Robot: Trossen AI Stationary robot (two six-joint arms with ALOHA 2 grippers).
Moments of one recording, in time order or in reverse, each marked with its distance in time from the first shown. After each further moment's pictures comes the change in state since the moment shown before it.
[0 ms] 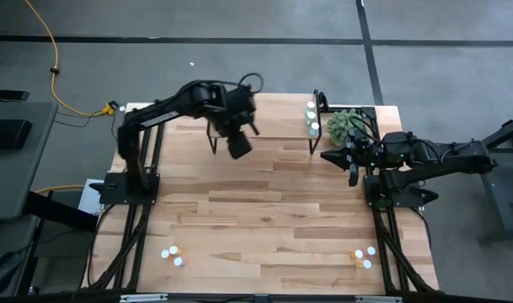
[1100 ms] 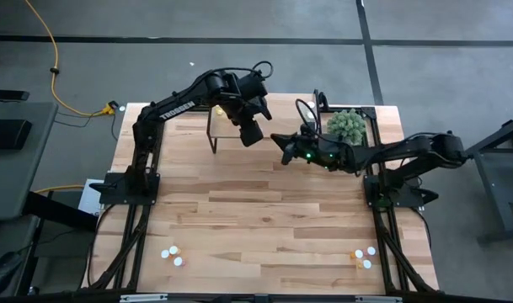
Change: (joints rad) left arm 0.102 0.137 0.118 0.053 0.089 0.143; right arm -0.163 0.703 0.001 0.811 0.190 0.227
